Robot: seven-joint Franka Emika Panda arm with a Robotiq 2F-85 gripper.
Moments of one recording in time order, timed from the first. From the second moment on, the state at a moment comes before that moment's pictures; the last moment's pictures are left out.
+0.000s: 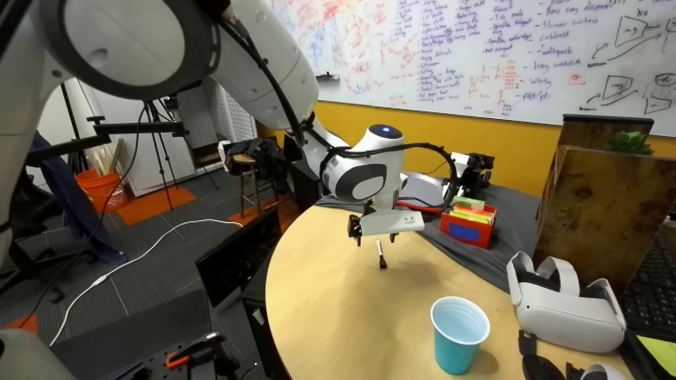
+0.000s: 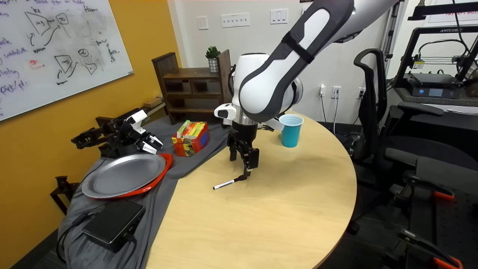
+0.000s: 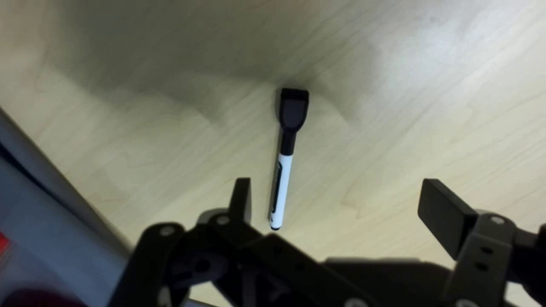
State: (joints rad) arm -0.04 0.66 0.22 -1.88 0.12 2.63 -1.17
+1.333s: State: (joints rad) arm -0.03 0.83 0.22 -1.67 0.08 2.44 -1.17
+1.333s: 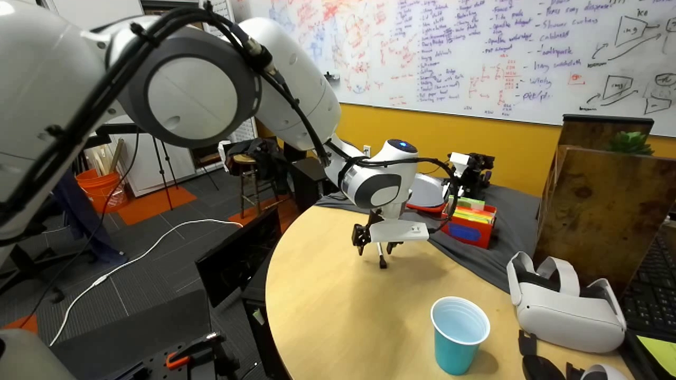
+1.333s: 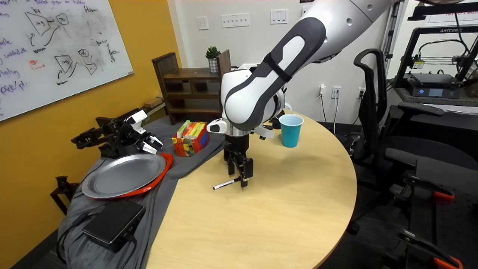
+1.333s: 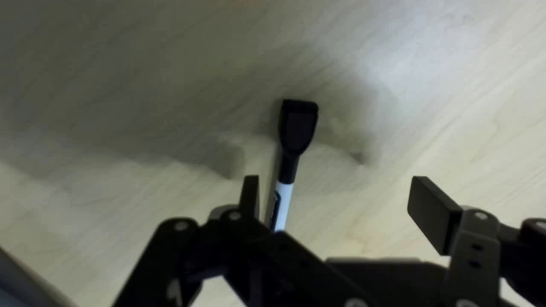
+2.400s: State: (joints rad) arm -0.02 0.91 0.22 -1.55 0.08 2.36 -1.17
